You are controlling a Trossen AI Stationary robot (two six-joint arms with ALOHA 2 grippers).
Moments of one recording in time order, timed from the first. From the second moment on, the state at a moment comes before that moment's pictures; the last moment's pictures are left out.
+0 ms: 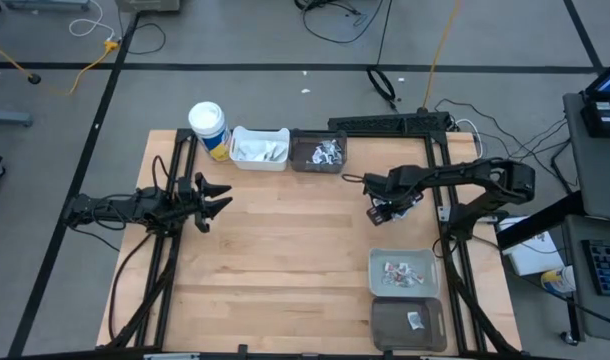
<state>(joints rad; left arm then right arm) -0.07 0.01 0.02 0.13 -0.32 -0.24 -0.31 1.50 0.74 -0.86 -0.03 0.74</state>
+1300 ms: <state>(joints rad) -0.06 0.01 0.02 0.13 -0.32 -0.24 -0.27 1.30 1.12 -1.27 -0.05 0.91</state>
